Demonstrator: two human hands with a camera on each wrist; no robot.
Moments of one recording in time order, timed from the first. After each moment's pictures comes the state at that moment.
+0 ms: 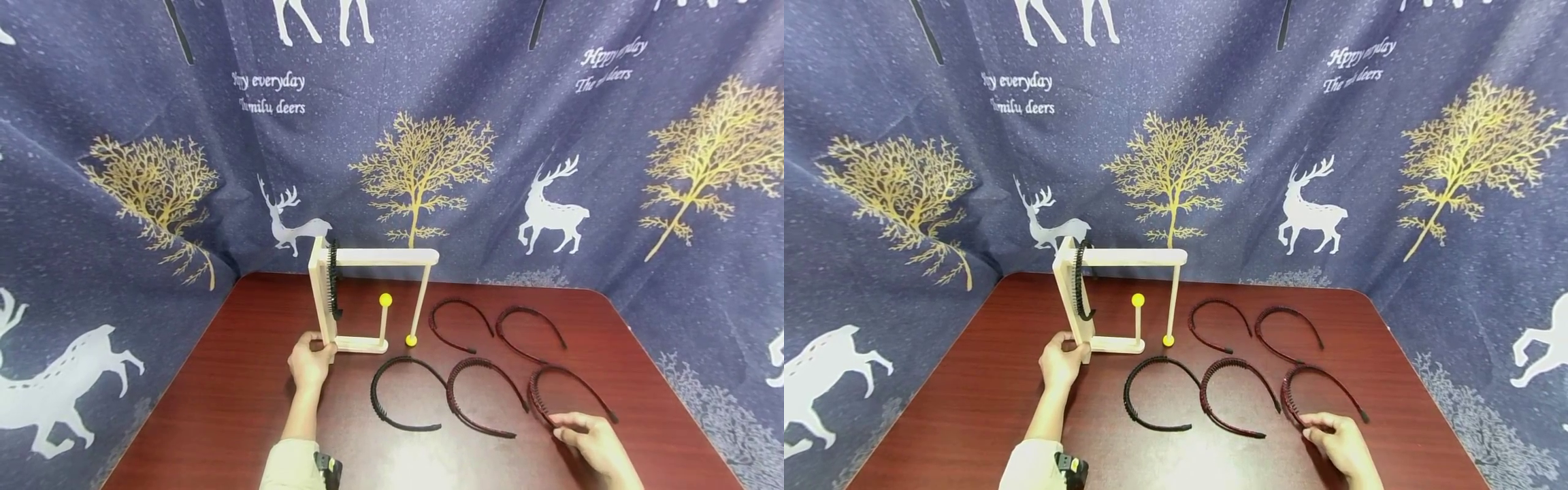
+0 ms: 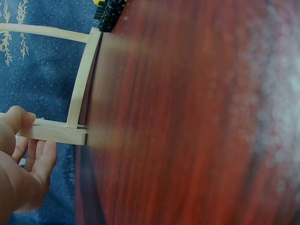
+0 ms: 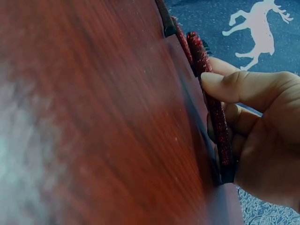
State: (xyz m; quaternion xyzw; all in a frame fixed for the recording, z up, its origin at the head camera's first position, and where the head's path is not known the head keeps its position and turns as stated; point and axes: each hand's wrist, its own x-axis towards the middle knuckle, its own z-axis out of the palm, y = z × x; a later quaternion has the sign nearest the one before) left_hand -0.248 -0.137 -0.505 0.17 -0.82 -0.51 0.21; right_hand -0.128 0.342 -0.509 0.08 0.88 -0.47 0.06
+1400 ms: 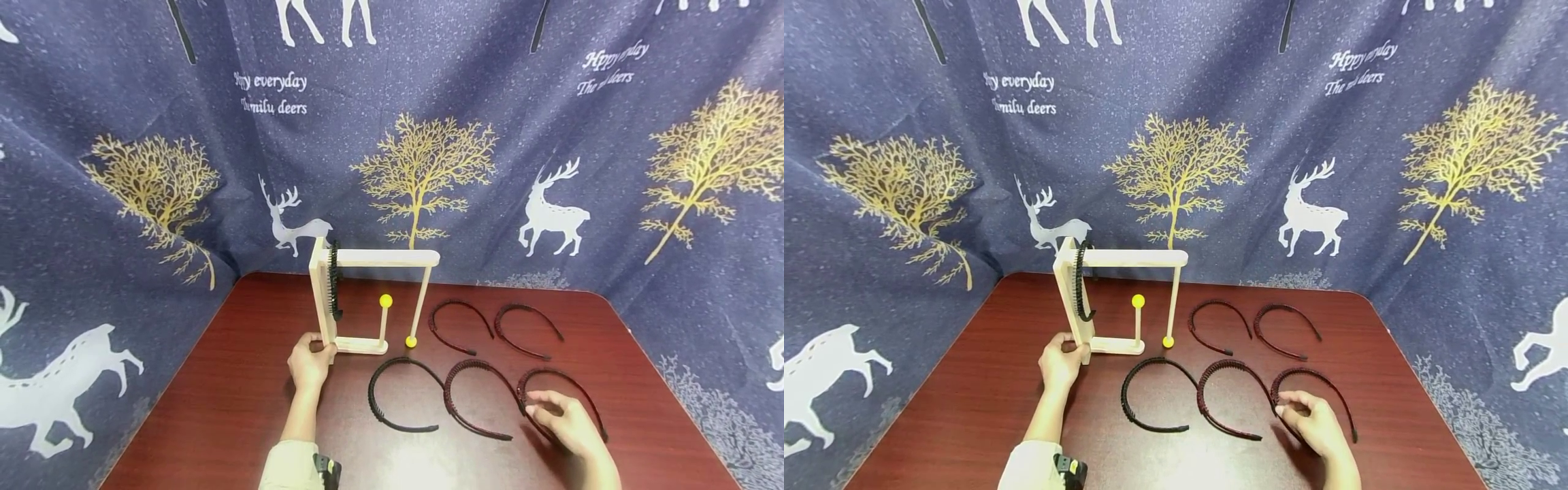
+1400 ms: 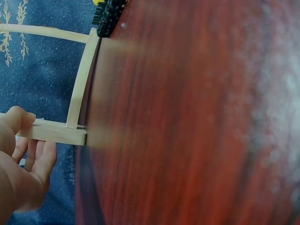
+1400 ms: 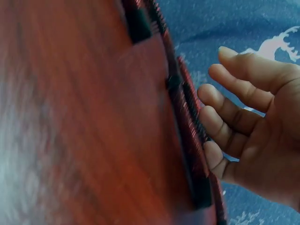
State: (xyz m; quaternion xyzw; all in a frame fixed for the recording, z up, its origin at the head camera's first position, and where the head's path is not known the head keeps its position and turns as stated) left_hand -0.247 -0.137 -0.505 0.16 -0.82 -0.51 0.22; right_hand -0.154 0.308 -0.502 0.02 0.90 -0.43 0.00
